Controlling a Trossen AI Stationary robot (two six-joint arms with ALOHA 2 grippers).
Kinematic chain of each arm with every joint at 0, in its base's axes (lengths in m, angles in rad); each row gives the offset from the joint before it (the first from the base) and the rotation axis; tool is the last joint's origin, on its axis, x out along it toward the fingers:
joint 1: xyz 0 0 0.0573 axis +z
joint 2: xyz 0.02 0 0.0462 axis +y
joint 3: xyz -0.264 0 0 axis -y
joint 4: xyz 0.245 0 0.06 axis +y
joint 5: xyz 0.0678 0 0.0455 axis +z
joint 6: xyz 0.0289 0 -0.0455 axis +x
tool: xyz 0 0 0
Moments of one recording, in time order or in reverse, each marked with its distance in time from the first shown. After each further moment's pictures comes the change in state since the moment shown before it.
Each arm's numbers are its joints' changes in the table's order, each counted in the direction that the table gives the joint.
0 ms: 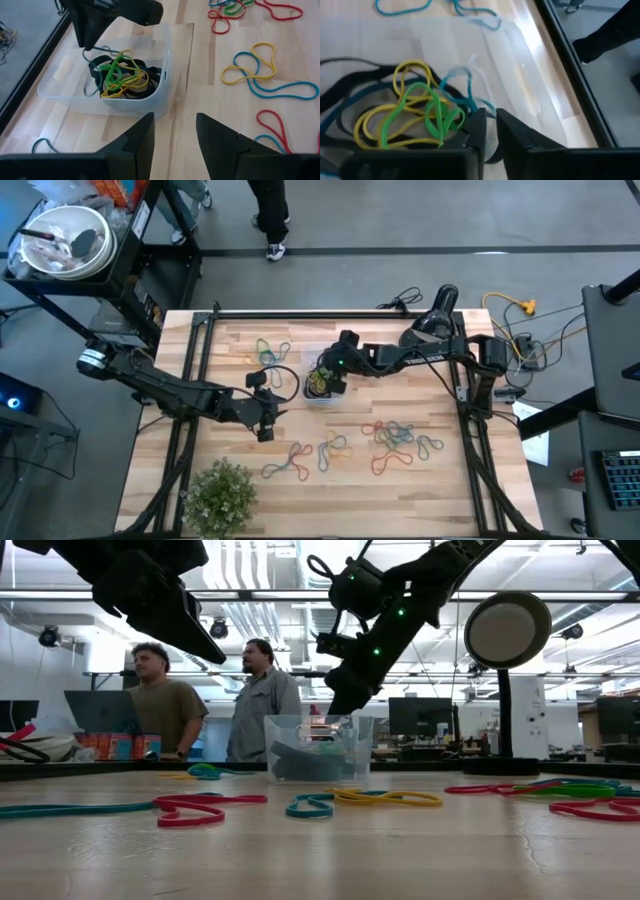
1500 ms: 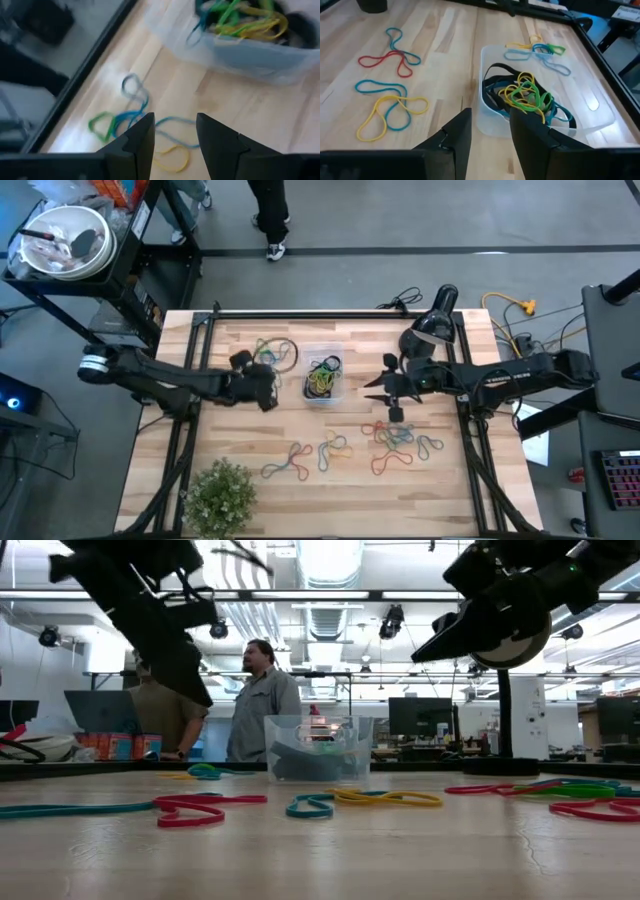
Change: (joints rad) left arm 0.234 0.049 -0.017 0.192 0.192 -0.132; right arm 0.128 -0.754 -0.688 -0.303 0.358 -0.053
